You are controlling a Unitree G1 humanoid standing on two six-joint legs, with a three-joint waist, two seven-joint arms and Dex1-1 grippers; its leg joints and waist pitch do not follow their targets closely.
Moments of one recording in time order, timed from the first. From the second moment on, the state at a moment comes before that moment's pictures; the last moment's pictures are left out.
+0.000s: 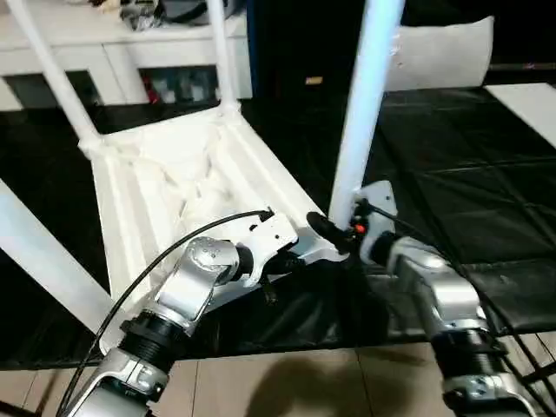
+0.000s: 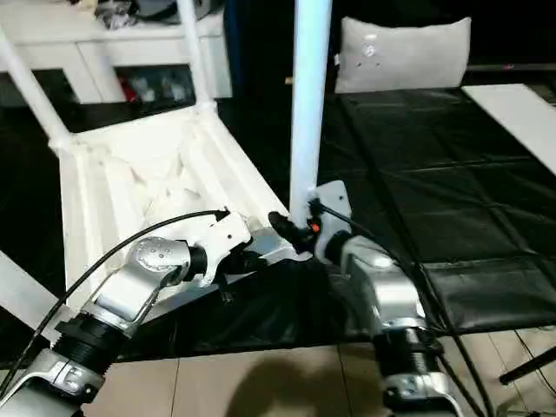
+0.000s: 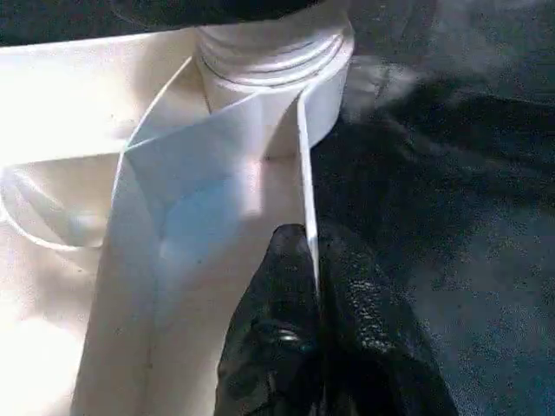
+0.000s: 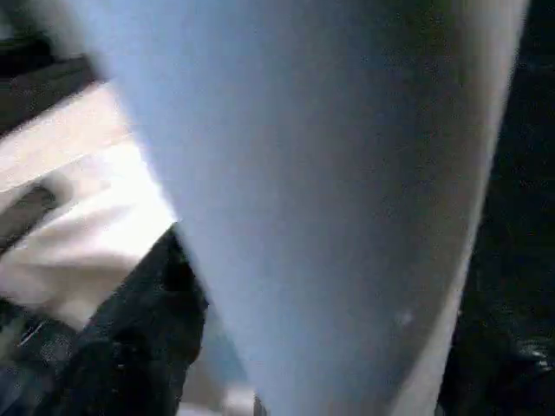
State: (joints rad) left arm -0.48 0.24 -0.34 0.33 0.09 0.31 -0.93; right arm -0.36 -0.23 0.01 0.27 0.21 0.34 0.77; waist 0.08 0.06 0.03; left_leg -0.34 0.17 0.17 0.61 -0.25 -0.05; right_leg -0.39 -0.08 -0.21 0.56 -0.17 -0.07
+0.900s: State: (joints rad) left arm -0.51 0.46 -0.43 0.39 0.03 0.02 -1.38; right arm -0.39 -0.54 0.20 0.26 0.30 0.29 1.49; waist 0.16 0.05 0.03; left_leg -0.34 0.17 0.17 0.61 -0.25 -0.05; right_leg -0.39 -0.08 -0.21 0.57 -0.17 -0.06
